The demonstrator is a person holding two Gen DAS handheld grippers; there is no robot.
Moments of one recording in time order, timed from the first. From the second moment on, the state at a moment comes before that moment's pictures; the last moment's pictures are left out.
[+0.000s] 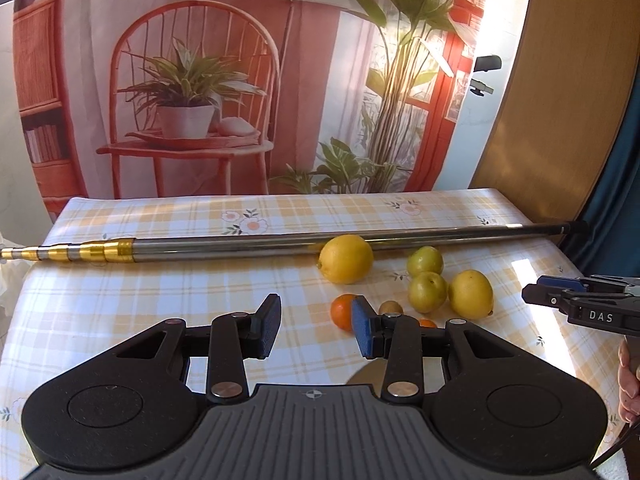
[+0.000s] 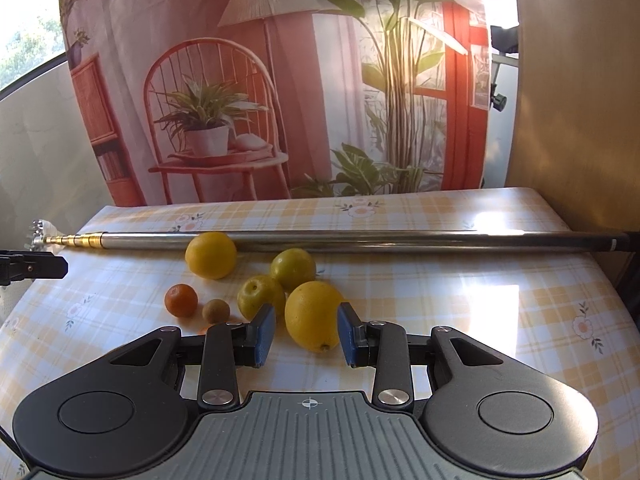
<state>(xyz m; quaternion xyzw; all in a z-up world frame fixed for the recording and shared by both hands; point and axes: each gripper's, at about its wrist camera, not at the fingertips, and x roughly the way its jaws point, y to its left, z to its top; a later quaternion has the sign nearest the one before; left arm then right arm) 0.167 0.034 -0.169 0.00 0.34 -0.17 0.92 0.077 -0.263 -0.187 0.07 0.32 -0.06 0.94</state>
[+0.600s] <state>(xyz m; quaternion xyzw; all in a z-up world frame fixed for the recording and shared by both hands) 0.244 -0.050 -0.239 0.05 0.42 -0.25 0.87 0.088 -0.291 -0.213 0.12 0.34 -0.07 0.93</state>
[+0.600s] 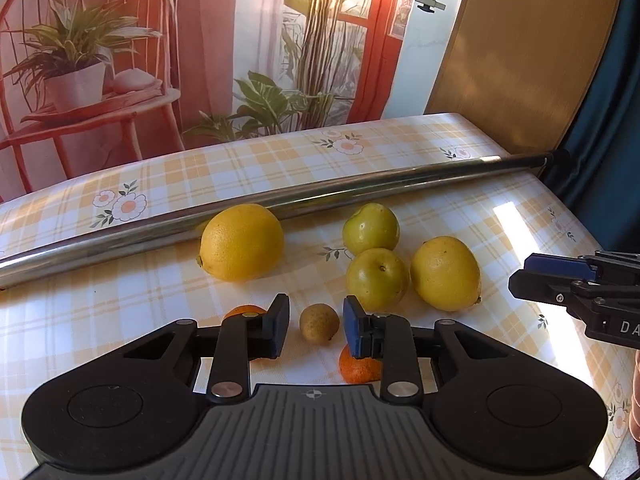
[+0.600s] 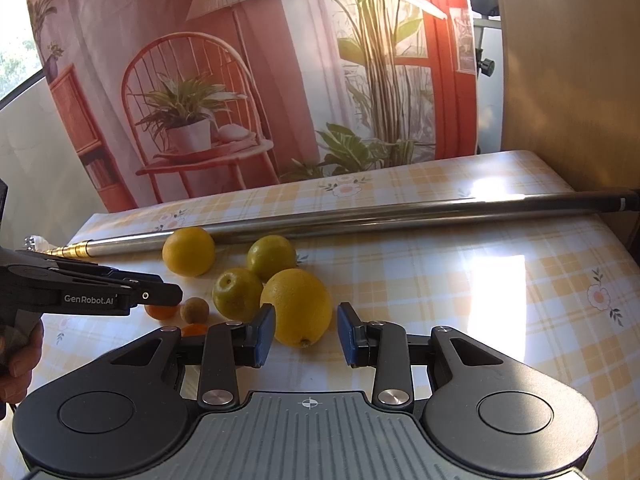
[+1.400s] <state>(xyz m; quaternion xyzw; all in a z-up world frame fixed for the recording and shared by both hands) 0.244 -0.068 -0.252 0.11 0.43 -0.26 0.86 0.090 -0.302 -0.229 0.15 0.35 -0.08 0.92</state>
